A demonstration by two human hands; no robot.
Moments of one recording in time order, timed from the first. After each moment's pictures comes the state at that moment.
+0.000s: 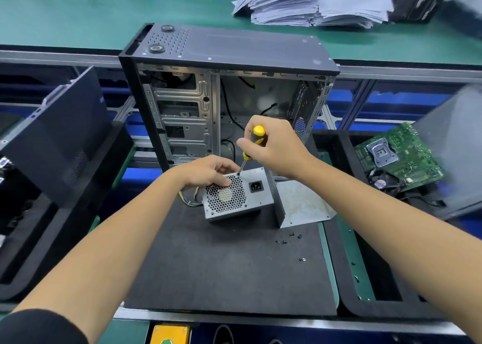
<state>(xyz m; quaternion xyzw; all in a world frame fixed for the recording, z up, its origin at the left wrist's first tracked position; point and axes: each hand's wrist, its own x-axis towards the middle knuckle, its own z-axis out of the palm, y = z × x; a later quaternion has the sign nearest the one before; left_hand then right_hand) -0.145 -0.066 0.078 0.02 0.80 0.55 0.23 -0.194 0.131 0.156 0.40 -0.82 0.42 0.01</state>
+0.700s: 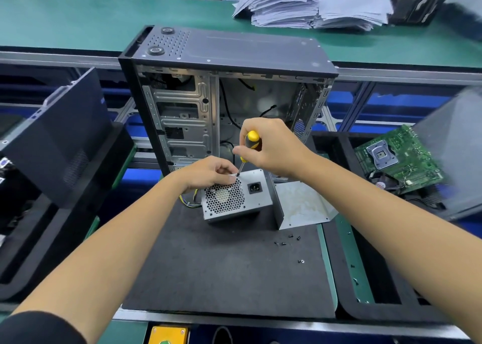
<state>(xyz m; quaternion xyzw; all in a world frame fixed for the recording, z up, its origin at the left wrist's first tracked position) -0.146 -0.062 0.072 -0.02 0.83 0.53 0.18 -0.193 0.131 0.170 0.46 -0.83 0.32 0.00</state>
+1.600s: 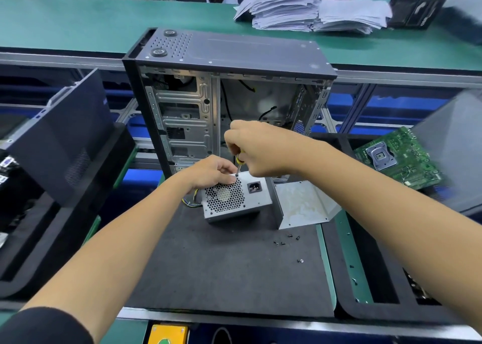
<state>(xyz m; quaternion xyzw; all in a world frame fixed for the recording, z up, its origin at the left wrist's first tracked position) -0.147 -0.056 0.075 -0.03 0.86 0.49 0.15 -0.181 0.120 0.197 0.57 -0.82 0.04 -0.02</state>
